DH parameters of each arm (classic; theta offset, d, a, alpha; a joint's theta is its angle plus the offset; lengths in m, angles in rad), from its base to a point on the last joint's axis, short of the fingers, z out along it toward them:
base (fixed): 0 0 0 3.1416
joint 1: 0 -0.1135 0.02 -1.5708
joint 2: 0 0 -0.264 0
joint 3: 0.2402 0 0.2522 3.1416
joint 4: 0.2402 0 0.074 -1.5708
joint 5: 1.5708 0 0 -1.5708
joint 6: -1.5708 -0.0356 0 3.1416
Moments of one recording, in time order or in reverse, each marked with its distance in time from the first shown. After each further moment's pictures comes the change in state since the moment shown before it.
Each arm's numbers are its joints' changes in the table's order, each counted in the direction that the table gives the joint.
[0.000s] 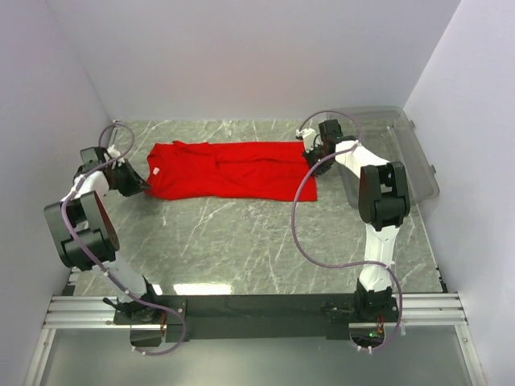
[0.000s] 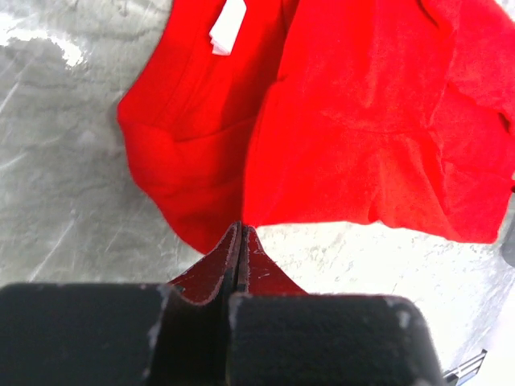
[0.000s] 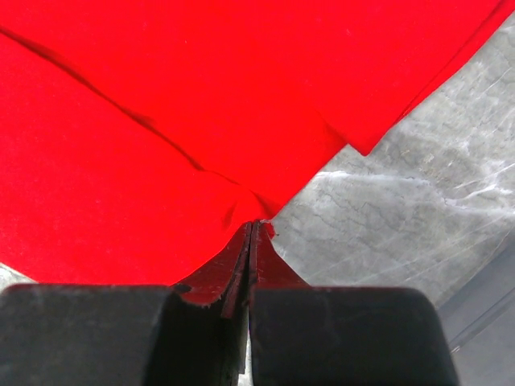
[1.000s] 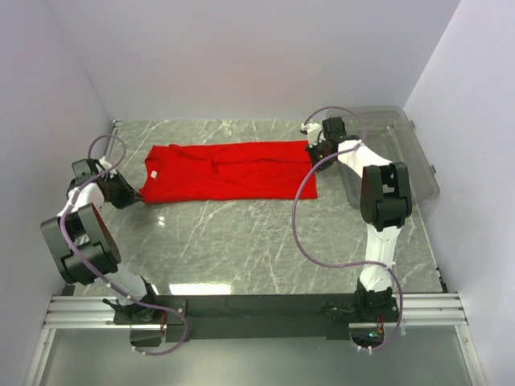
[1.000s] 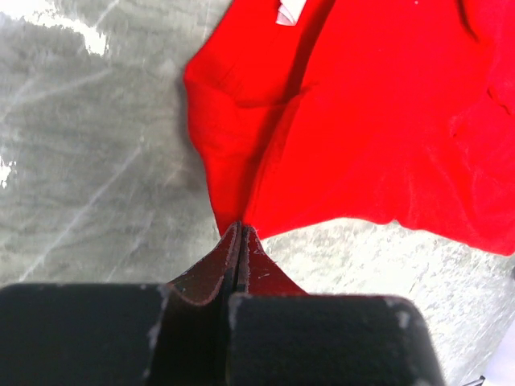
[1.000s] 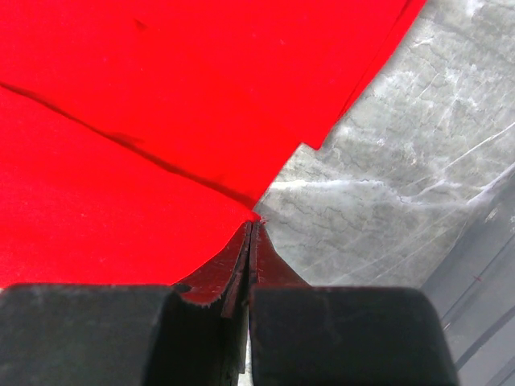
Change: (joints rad) left arm -0.078 0.114 -0.127 0.013 -0.057 0.003; right arm 0.021 0.011 -0.003 -0.071 0.024 -0.072
